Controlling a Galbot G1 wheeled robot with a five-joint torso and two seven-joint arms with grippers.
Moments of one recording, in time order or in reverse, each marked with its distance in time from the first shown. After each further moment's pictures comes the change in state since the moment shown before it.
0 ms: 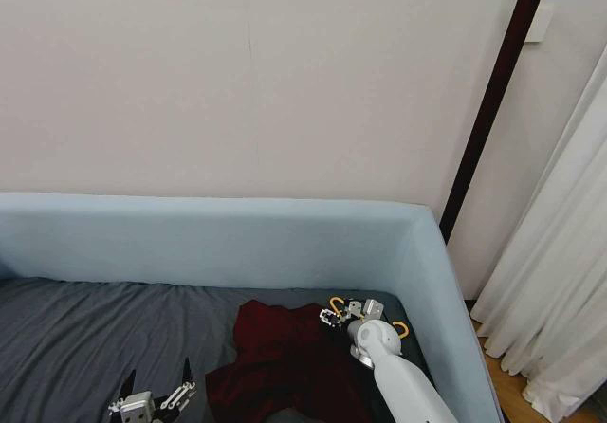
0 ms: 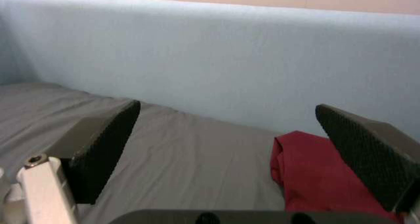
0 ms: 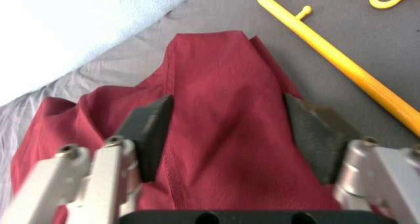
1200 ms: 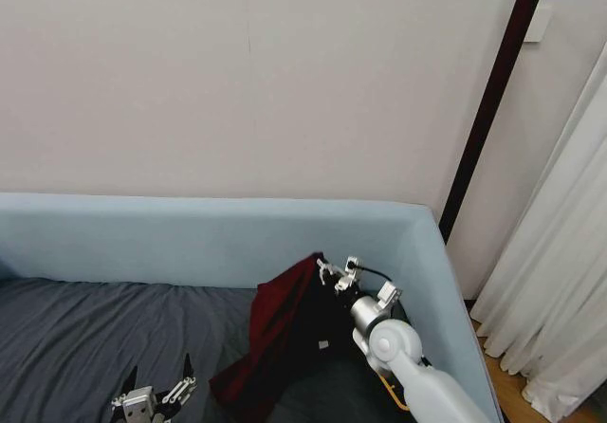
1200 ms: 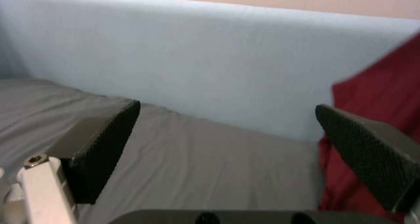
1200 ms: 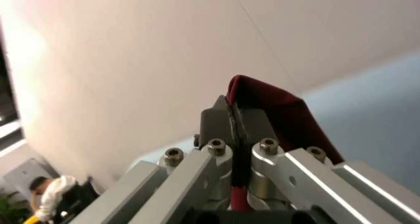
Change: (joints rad) left arm -0.055 0.020 0.028 0.042 -0.029 -0.003 -0.020; right arm -0.030 -0.305 -0.222 0.642 0.257 0.494 -0.269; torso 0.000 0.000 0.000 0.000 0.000
